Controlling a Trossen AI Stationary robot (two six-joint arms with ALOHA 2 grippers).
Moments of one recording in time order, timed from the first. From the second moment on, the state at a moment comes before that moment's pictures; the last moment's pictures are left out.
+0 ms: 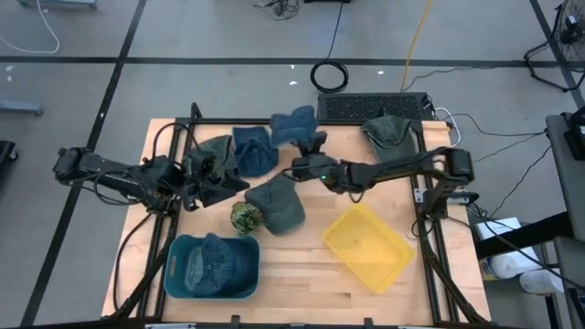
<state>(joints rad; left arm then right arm) -0.16 0.91 0.57 0.82 0.09 -0.82 -0.07 1.73 1.09 0.33 0.86 -0.91</state>
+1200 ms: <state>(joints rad) -0.16 0.91 0.57 0.82 0.08 -0.78 -0.12 1.38 1.00 0.13 0.59 -0.48</state>
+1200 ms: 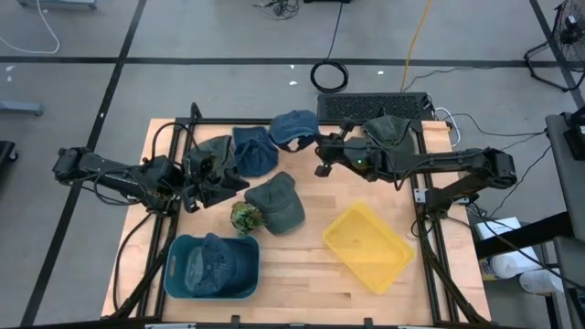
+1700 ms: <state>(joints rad) -0.16 0.91 0.57 0.82 0.08 -0.79 -0.14 1.20 0.89 0.13 0.36 -0.34</state>
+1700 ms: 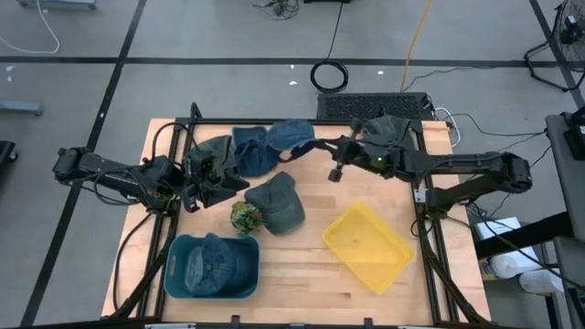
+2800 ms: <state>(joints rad) -0.14 0.91 0.57 0.81 -0.16 -1.49 0.27 0.89 0.97 0.13 0.25 -0.88</state>
